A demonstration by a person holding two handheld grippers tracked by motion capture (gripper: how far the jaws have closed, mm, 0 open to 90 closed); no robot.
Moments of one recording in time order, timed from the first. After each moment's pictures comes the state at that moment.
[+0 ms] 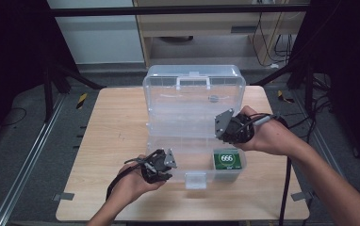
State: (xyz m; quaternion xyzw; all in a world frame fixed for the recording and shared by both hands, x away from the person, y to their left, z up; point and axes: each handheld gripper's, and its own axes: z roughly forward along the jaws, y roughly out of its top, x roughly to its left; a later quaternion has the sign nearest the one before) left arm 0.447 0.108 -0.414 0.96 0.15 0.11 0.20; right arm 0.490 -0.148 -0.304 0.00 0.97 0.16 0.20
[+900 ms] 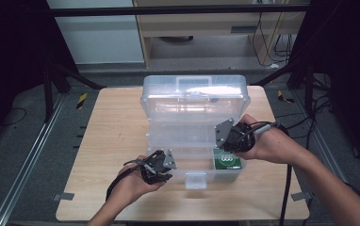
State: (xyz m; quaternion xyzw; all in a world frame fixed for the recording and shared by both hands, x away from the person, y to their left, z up) left arm 0.445 0.109 -0.416 0.96 0.15 0.12 0.21; right arm 0.474 -0.148 -0.316 -0.01 0.97 0.15 0.18
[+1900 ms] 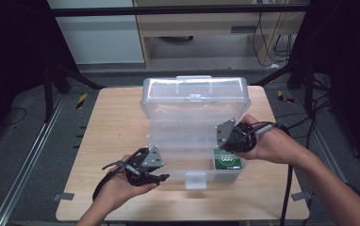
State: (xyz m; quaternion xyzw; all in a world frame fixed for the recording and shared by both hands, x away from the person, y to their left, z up) left arm 0.422 0.140 -0.373 0.93 0.17 0.12 0.30; right arm 0.474 -0.151 -0.315 -0.02 0.97 0.16 0.18
